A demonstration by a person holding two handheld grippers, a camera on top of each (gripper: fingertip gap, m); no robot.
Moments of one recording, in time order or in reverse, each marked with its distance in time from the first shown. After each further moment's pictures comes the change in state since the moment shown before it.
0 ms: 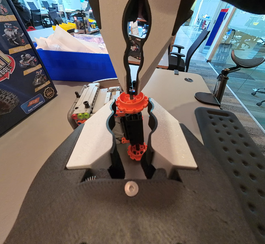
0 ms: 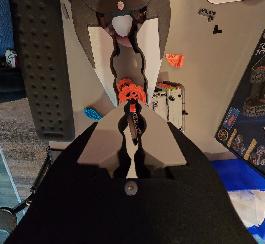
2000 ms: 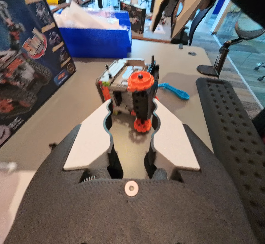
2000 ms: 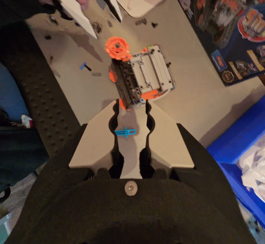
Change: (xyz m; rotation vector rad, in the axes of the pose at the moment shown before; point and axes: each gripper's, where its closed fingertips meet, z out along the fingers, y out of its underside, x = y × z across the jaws) left arm -0.036 0.011 -0.085 -0.176 0.016 0.023; right arm -0.012 0.051 -0.036 0.411 0.260 0.533
